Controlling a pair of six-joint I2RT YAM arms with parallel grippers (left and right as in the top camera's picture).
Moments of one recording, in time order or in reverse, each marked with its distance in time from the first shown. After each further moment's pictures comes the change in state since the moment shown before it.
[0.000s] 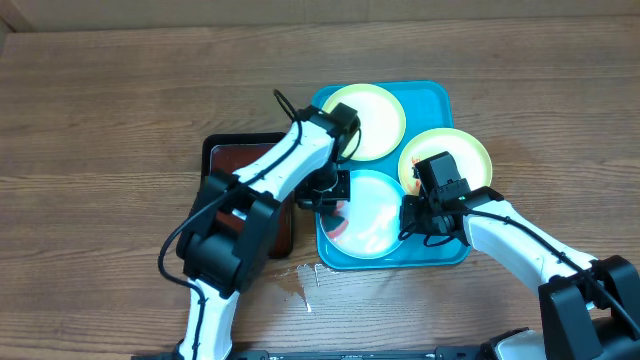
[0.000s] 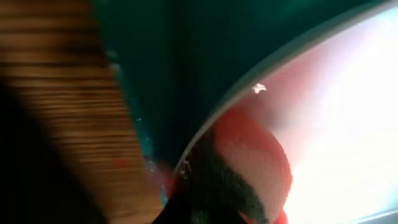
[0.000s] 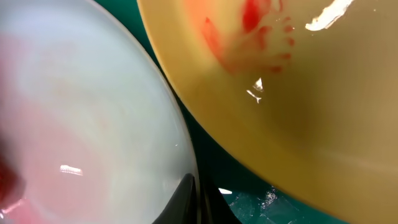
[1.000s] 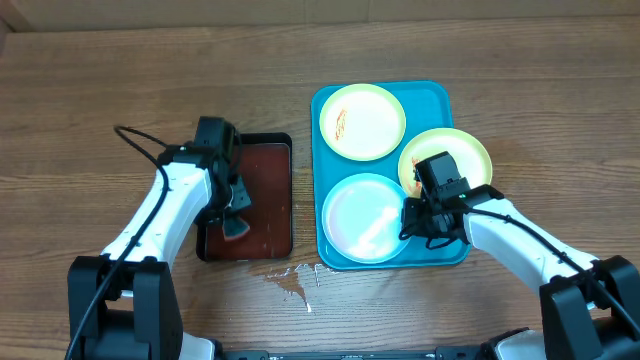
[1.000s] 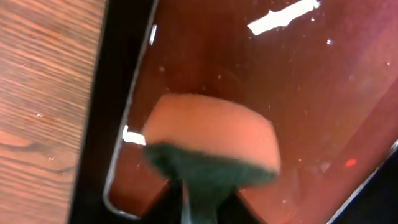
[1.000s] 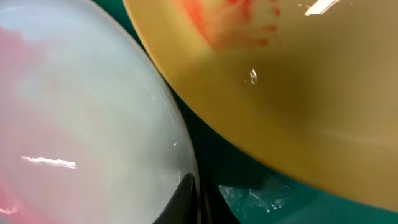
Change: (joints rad) left arm 0.436 -0.496 -0.534 0.252 -0.214 0.024; right arm 0.000 0.000 0.019 -0.084 0.002 0.001
